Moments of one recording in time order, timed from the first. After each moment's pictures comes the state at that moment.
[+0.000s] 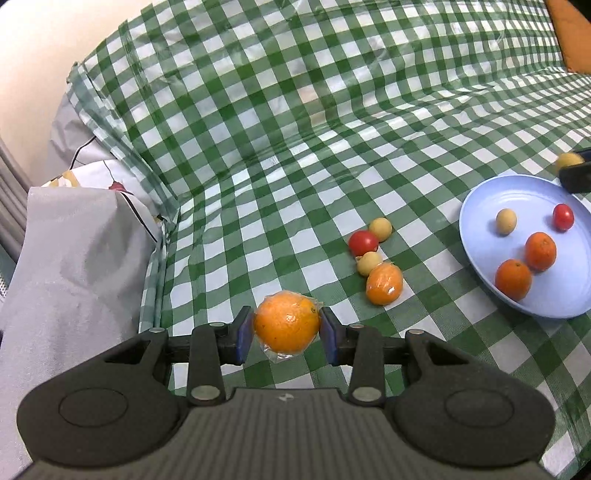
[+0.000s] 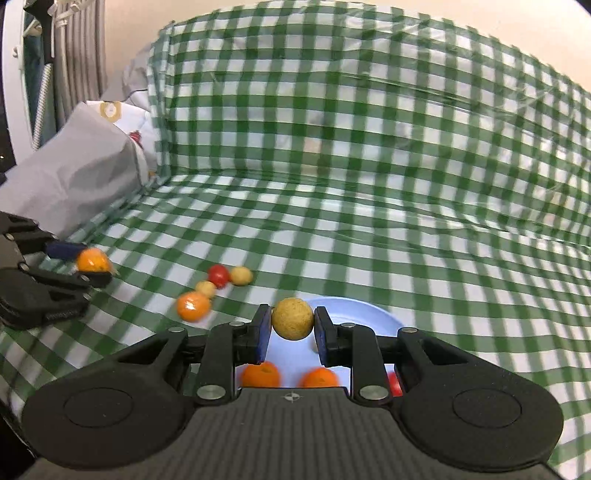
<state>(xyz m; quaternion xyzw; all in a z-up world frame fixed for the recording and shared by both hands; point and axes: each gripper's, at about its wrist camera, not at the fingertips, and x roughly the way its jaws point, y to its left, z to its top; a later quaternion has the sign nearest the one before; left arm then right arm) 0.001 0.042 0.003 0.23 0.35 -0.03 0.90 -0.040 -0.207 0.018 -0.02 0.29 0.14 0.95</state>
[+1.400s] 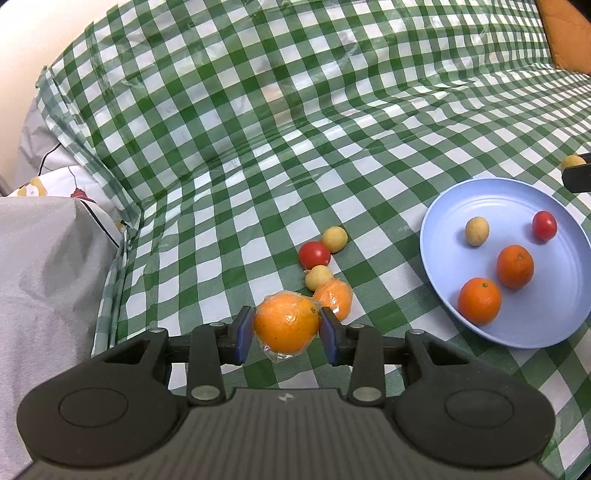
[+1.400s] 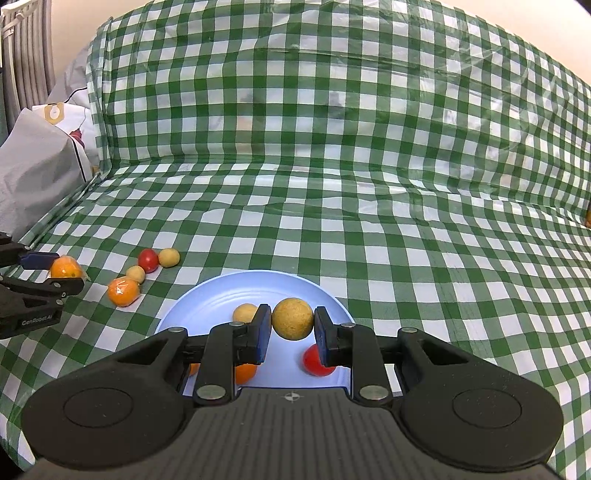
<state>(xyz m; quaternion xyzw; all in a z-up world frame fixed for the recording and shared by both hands) 0.014 0.005 -0.012 0.23 0.36 -0.06 0.90 -0.033 -0.244 0.001 0.00 0.32 0.08 0.94</state>
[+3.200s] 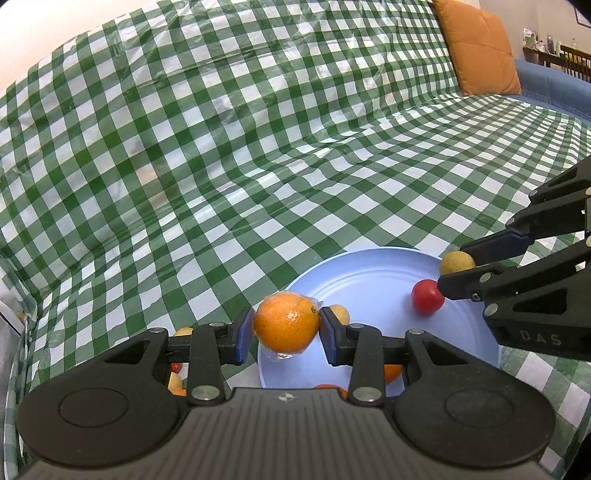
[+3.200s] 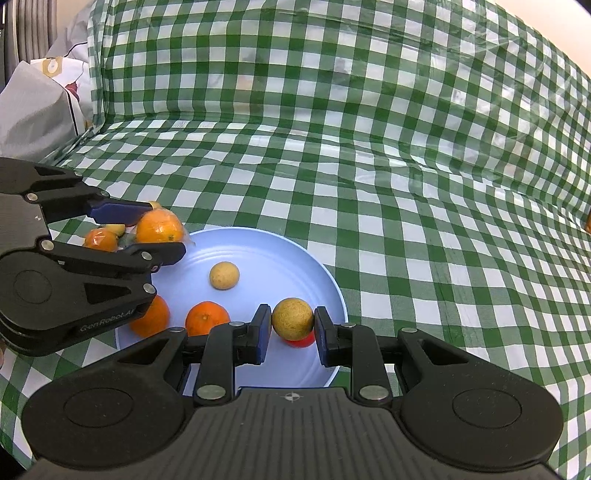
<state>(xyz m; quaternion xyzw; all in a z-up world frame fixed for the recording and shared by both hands) 0.014 -0.093 -0.025 0.22 0.28 -0.22 0.91 -0.024 -0.244 -0.019 -0.05 0.36 0.08 0.93</state>
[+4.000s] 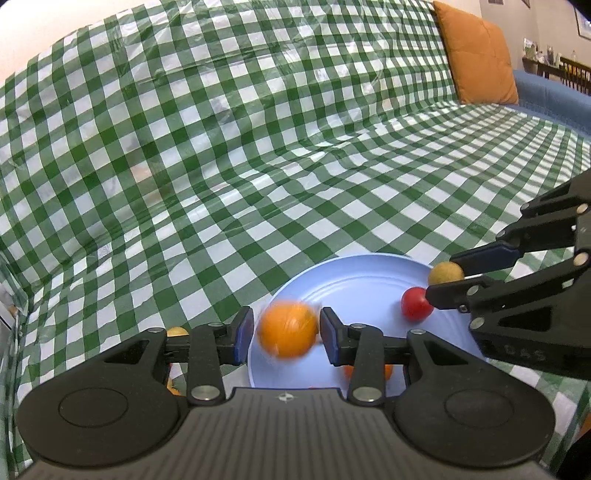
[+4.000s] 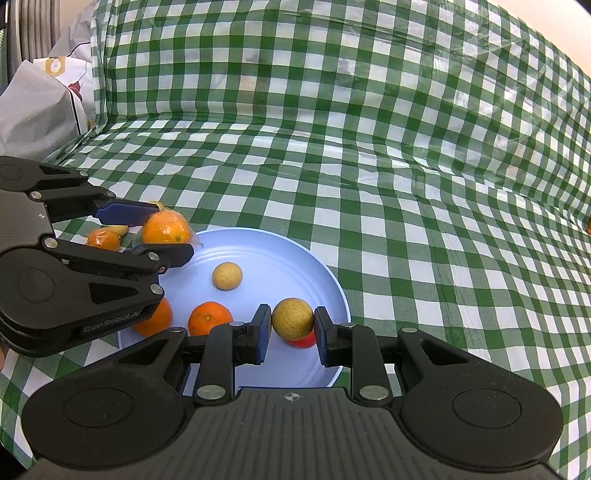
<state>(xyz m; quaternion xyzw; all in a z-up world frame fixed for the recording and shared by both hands) 0.014 -0.092 -0.021 0.20 0.29 -0.23 0.91 -0.024 -0.242 -0.018 -0.05 0.36 0.07 0.93</state>
